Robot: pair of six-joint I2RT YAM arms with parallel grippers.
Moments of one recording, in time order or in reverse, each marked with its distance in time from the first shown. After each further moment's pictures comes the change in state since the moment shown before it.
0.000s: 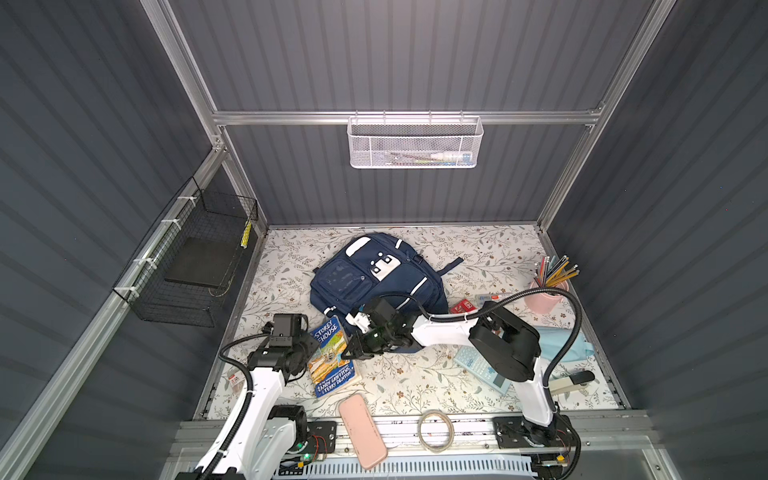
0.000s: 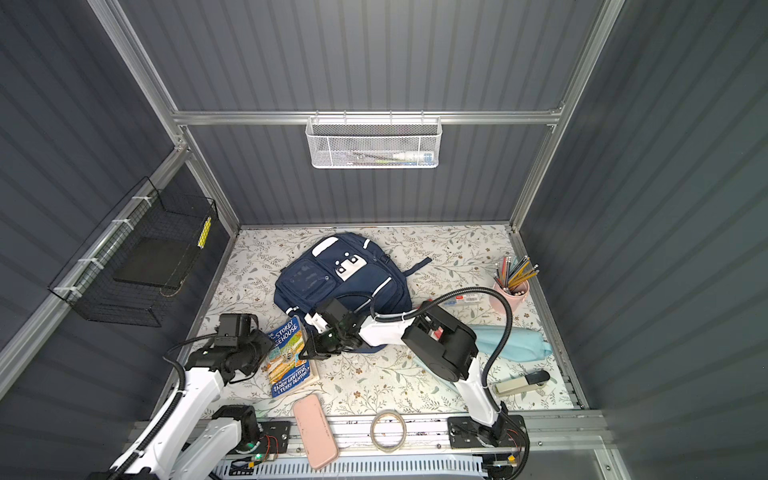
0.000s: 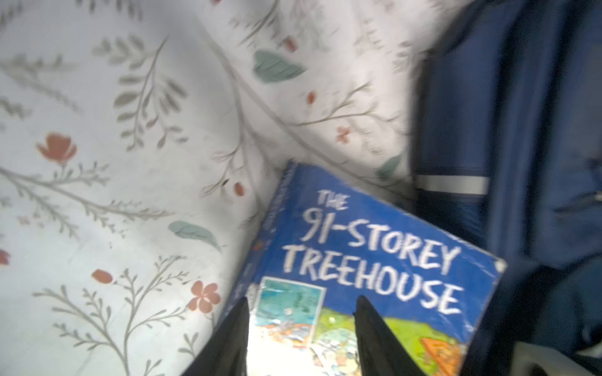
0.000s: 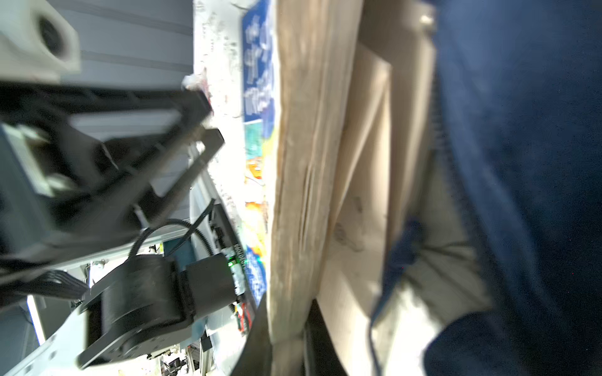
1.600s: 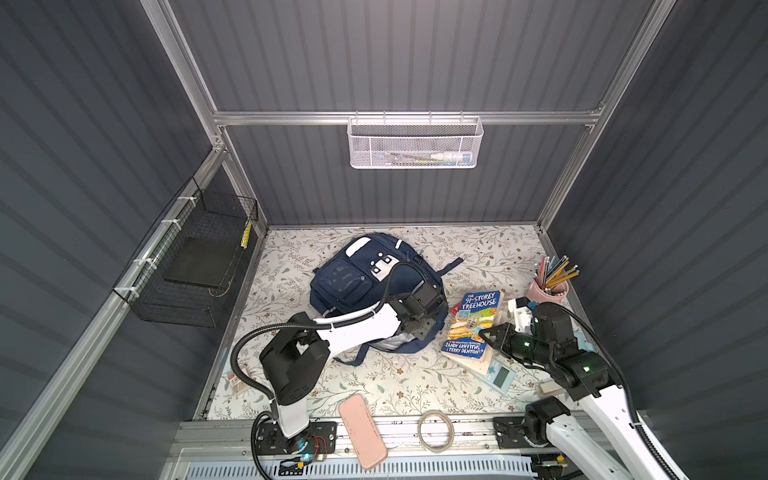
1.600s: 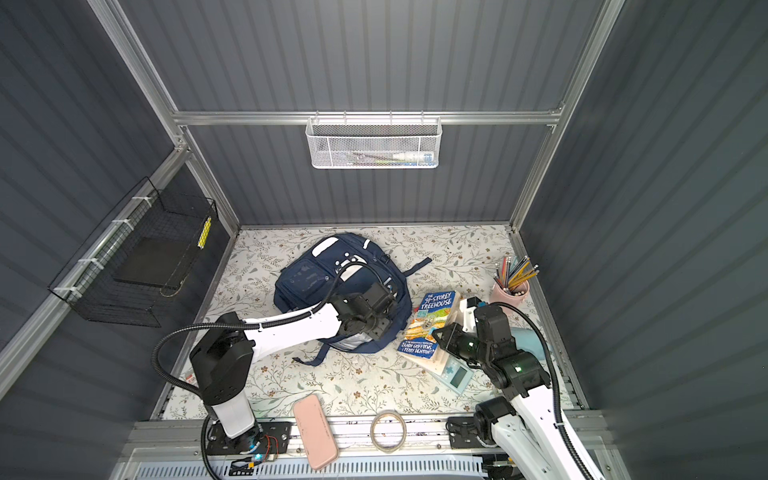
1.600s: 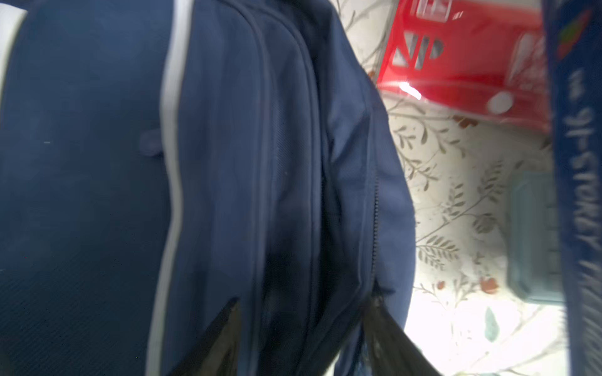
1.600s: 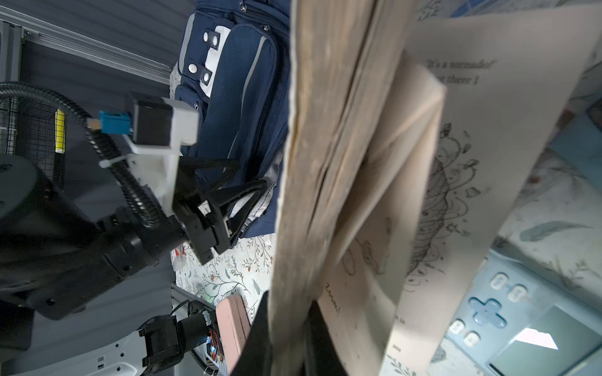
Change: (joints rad) left arm -0.919 0.990 0.748 0.121 -0.238 0.729; right arm -0.743 -1.446 -0.672 -0.771 0.237 -0.090
